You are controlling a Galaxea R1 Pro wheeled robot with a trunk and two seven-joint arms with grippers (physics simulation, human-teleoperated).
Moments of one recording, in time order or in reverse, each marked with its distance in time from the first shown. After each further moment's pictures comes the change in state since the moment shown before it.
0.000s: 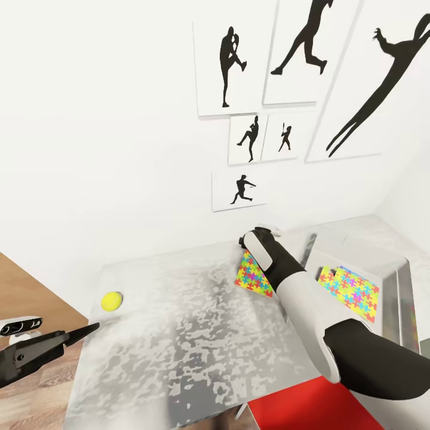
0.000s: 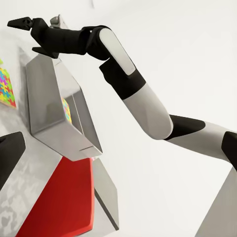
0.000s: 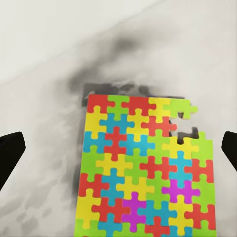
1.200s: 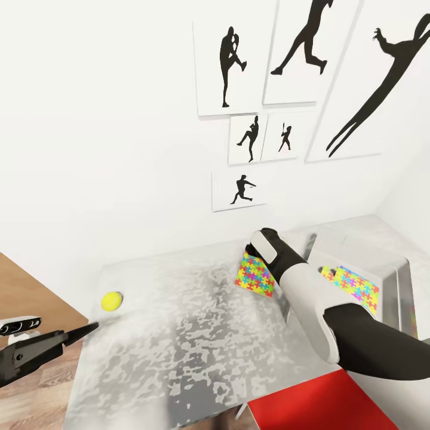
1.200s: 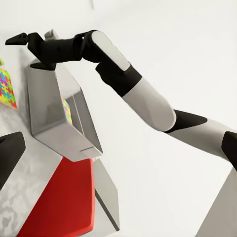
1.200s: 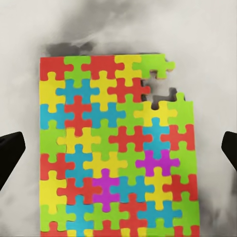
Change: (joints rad) left arm 0.000 0.001 0.005 0.000 0.001 0.001 0.000; right arm -0.076 -0.008 -0.117 0.210 -0.018 0.003 0.001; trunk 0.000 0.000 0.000
